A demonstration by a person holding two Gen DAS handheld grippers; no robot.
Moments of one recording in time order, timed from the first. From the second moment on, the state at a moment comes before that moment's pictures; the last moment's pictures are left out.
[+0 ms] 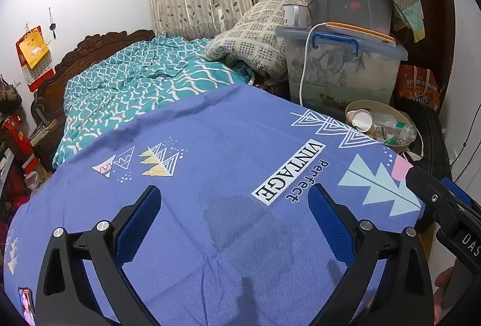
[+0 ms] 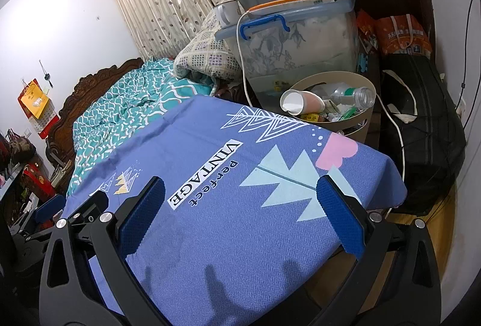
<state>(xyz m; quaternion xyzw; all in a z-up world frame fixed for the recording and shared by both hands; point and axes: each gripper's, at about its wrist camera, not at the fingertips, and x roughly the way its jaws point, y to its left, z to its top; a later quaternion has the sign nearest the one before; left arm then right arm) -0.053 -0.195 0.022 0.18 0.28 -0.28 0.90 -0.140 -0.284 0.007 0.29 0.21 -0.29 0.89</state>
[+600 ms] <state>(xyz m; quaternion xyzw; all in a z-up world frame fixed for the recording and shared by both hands) -0.055 -0.196 0.020 0.18 0.28 -0.28 0.90 -0.140 -0.284 0.007 0.29 0.21 -0.29 0.89</state>
